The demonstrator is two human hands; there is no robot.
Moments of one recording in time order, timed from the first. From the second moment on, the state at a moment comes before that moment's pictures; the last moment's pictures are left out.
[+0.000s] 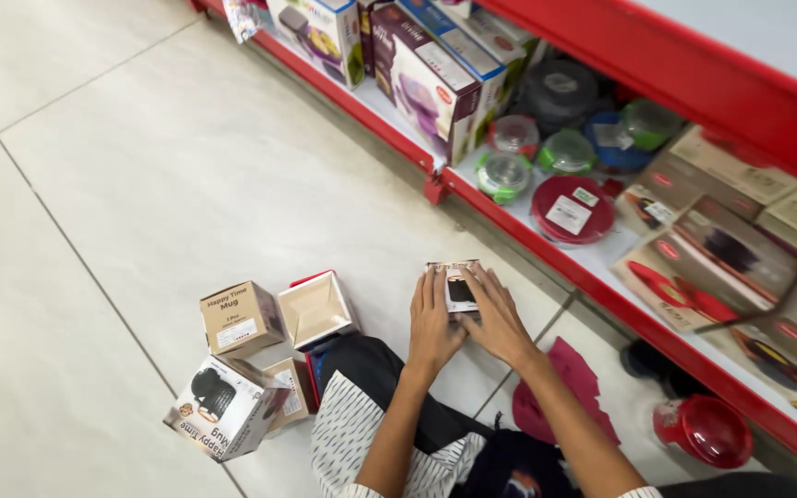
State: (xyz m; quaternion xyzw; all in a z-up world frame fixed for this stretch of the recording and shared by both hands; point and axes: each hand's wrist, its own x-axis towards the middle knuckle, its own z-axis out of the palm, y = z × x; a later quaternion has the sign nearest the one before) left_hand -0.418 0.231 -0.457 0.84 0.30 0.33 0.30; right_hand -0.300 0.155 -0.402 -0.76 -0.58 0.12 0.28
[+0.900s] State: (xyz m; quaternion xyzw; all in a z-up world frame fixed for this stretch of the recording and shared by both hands) left_hand -0.398 0.154 -0.513 0.82 0.24 0.26 0.45; right_hand -0.292 0.050 -0.429 -0.82 -0.37 0.03 0.45
